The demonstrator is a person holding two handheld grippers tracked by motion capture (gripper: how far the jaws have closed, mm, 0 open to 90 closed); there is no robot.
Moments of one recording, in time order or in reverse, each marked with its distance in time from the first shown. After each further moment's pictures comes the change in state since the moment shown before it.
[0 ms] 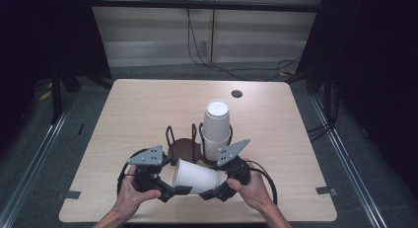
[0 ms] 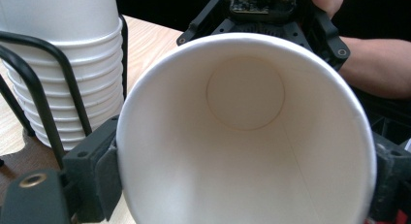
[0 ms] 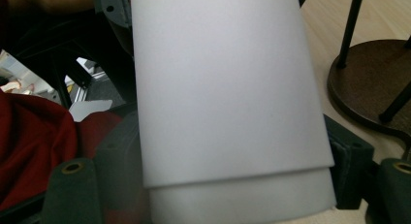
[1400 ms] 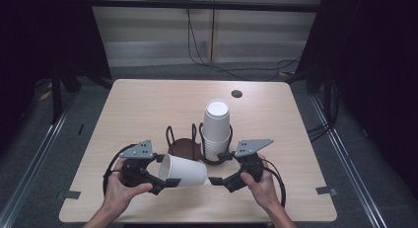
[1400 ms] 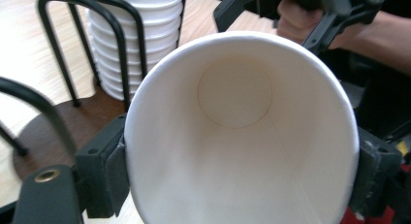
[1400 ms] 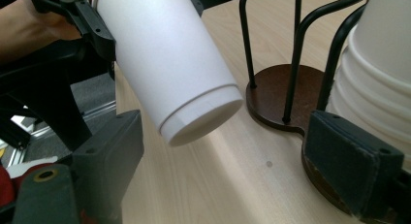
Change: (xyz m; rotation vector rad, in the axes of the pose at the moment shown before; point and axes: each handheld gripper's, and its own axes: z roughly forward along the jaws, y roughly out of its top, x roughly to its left) left arm 0.009 0.000 -0.029 0.104 0.154 -0.077; right arm -0.006 -0.017 -0.030 -0.194 -0.236 0.076
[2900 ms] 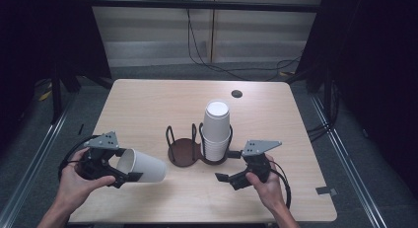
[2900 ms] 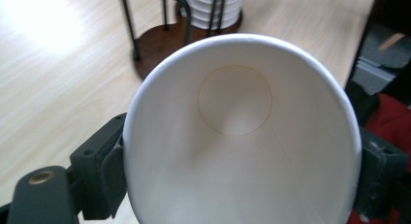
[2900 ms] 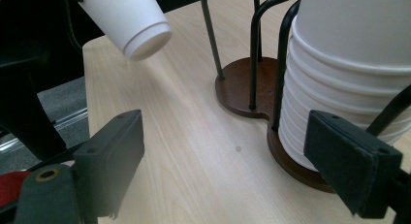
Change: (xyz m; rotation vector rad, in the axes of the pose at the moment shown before) left arm 0.026 0.000 -0.084 0.229 0.191 -0.040; right arm -0.004 -0.009 -0.013 -0.011 -0.112 0.026
